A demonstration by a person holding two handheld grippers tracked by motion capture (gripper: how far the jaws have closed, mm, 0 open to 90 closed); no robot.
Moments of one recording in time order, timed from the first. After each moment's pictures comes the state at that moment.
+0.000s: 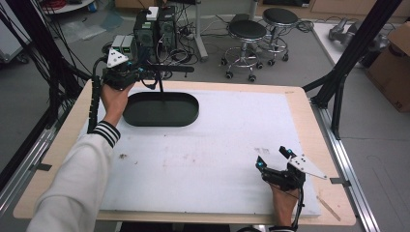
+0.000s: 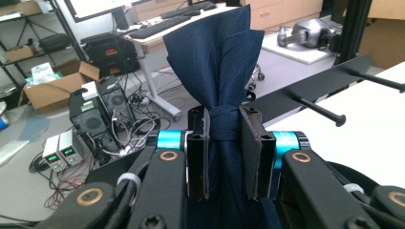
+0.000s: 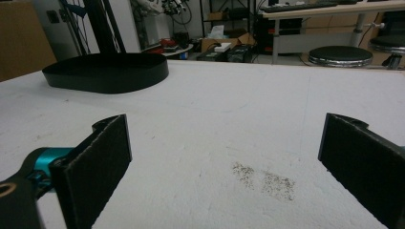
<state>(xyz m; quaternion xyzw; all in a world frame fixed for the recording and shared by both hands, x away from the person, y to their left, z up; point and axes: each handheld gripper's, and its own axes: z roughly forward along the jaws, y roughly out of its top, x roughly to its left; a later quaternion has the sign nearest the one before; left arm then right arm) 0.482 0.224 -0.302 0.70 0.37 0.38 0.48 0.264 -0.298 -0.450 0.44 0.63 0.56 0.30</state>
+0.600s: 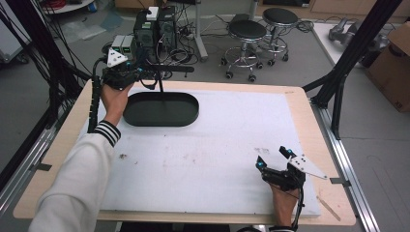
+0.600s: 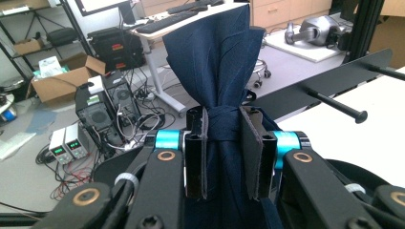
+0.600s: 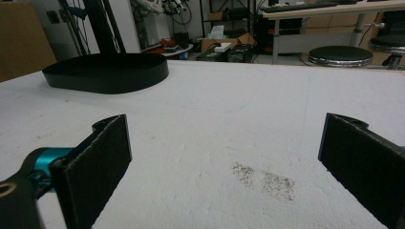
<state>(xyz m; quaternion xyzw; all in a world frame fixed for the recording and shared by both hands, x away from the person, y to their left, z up) 0.485 0.226 -0.304 0.69 0.39 0.38 0.48 0.264 -0.298 -0.450 0.44 0.63 0.56 0.30</state>
